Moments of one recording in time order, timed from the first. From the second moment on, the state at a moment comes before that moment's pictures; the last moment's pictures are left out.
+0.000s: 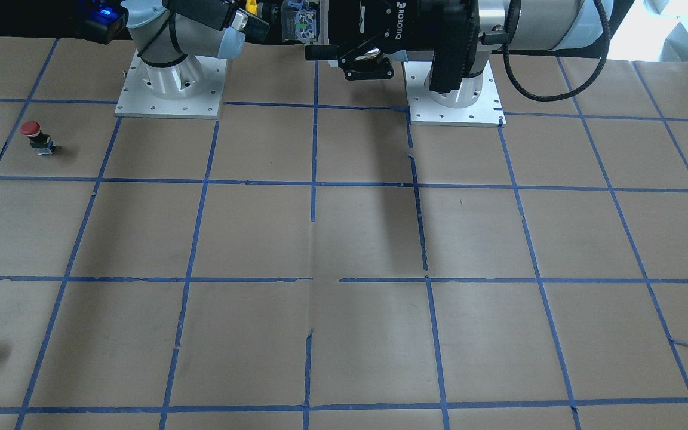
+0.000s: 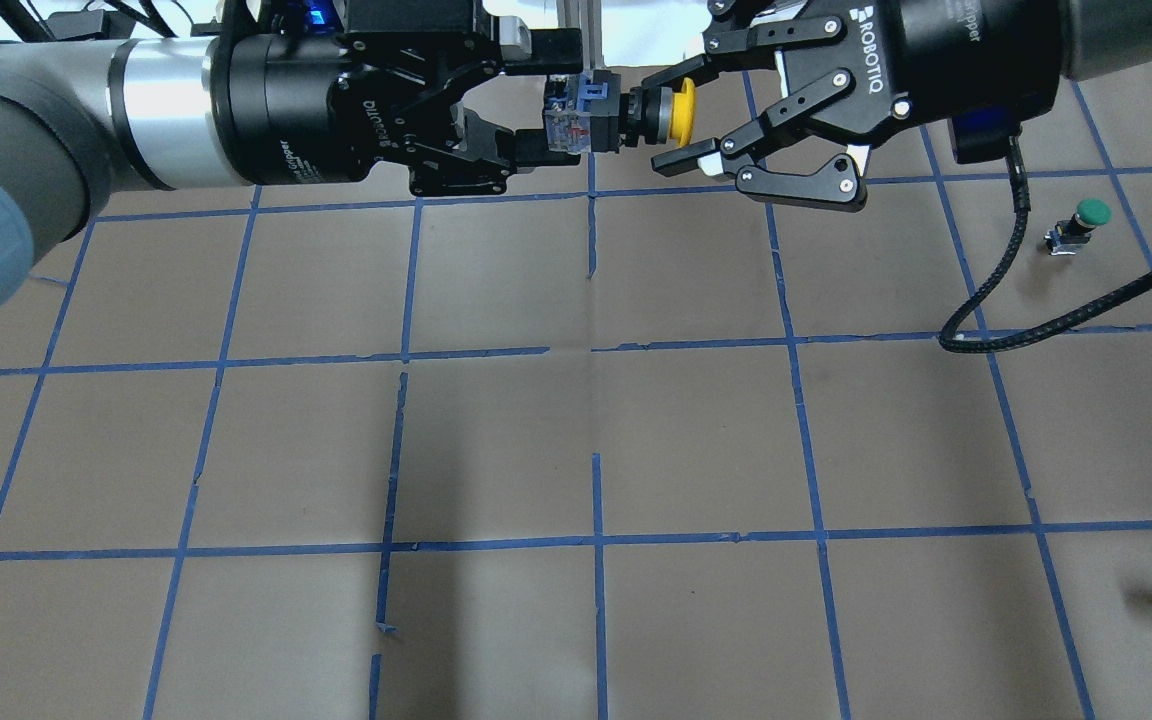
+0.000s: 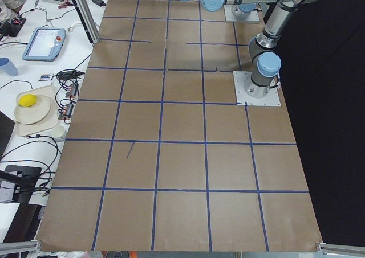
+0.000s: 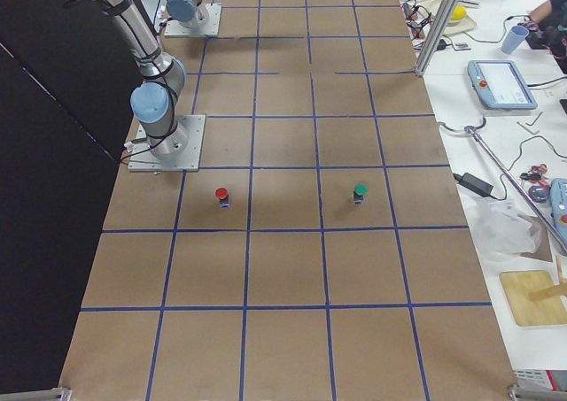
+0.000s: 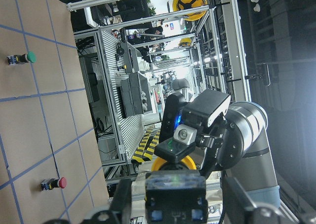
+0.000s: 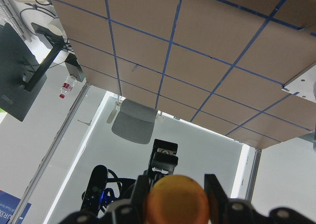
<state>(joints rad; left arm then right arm) -1.53 -1.47 -1.73 -1.95 0.06 0.59 1.44 -1.77 1.66 -1.43 -0.50 1.11</state>
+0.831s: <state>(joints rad) -1.52 -1.50 -1.74 -1.57 0.52 0.21 1.31 -1.70 1.66 -1.48 -0.80 0.66</state>
